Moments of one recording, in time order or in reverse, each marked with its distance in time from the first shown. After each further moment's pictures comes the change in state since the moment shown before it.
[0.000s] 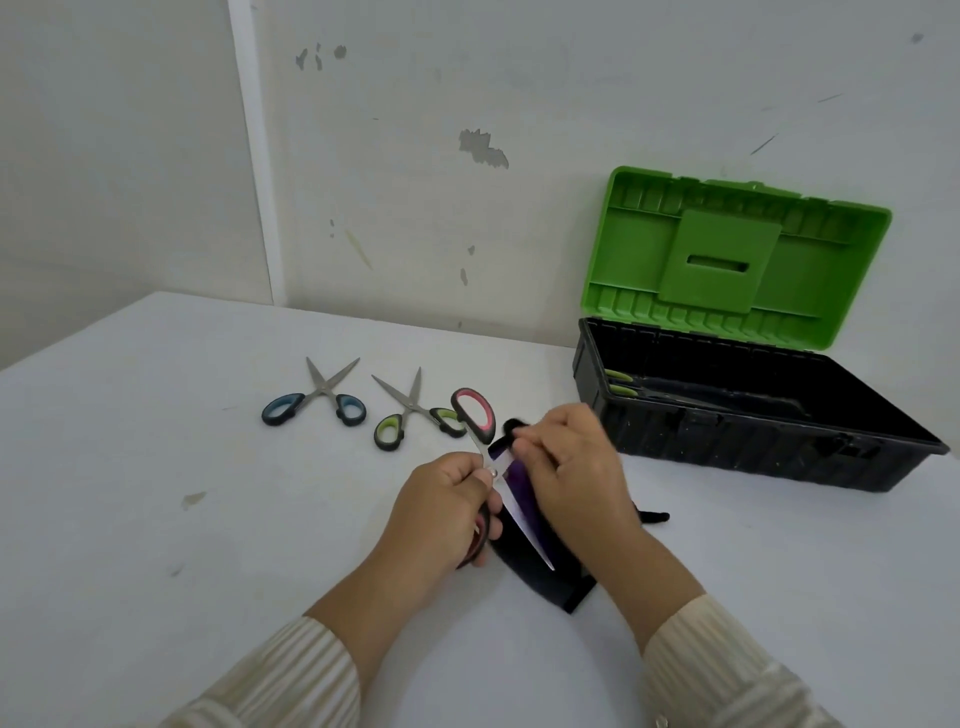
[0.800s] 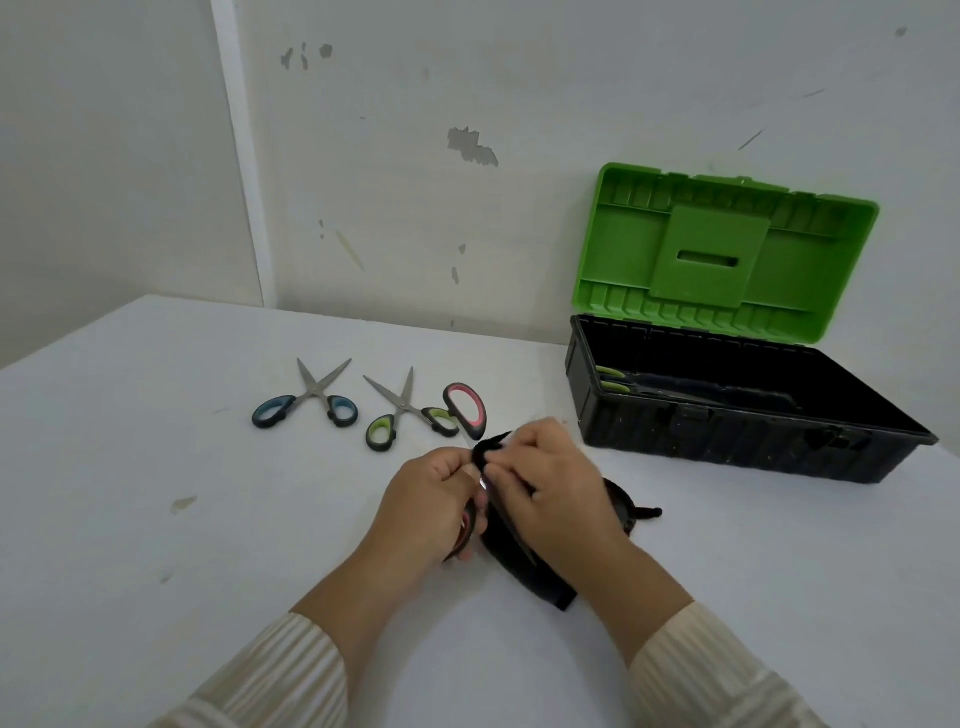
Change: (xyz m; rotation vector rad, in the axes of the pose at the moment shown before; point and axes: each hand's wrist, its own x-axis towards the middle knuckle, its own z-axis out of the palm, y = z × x) left_hand 0.011 -0.006 -0.006 0.078 -0.004 0.061; right_hand -0.011 0.002 0.004 -0.005 -0.045 -0.123
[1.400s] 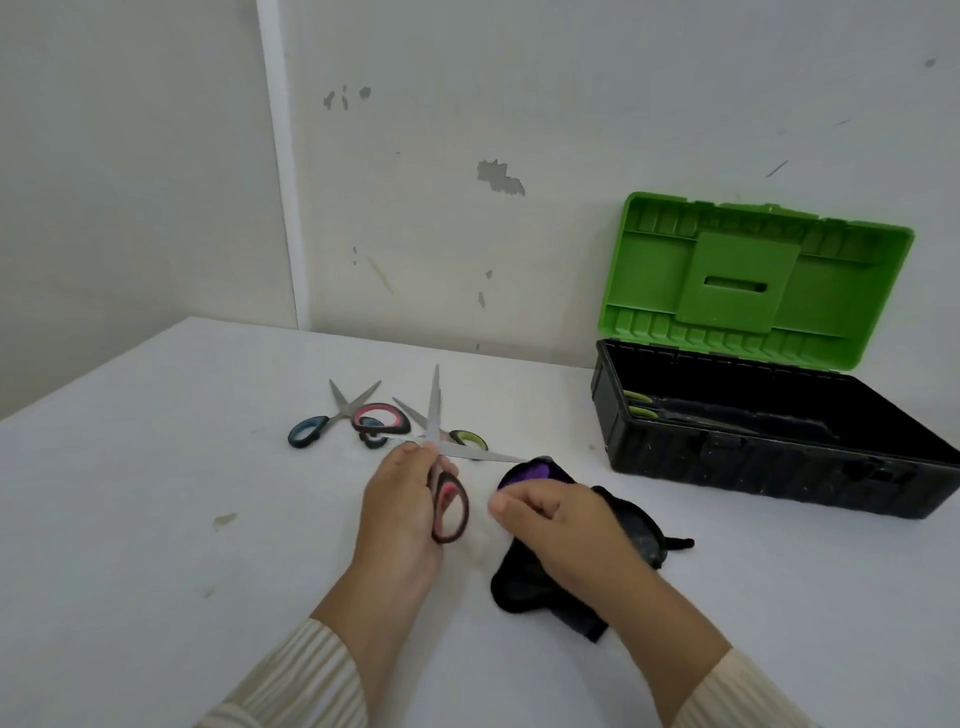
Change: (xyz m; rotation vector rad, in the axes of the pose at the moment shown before) left_hand 0.015 0.003 -0.021 -0.645 0.351 -0.062; right_hand 0.002 -0.025 -0.007 0.417 -0.325 0.443
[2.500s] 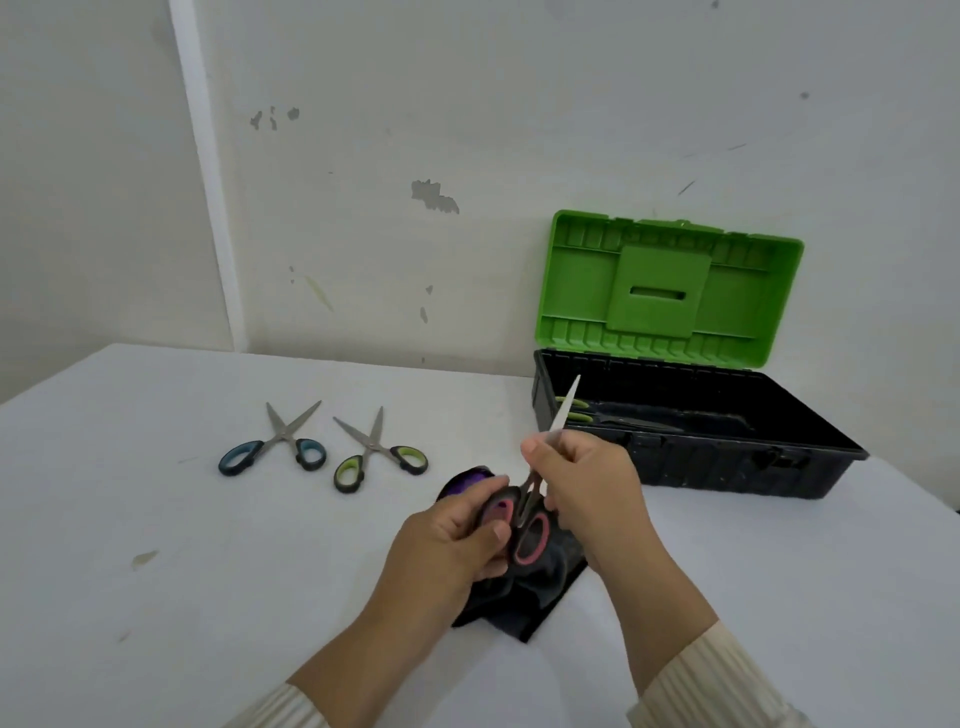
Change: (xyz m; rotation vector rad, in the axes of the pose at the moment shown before) left_hand -0.051 -0.025 0.030 0.444 -0.531 0.064; right_hand 0.006 0.002 -0.063 0.125 0.440 0.124
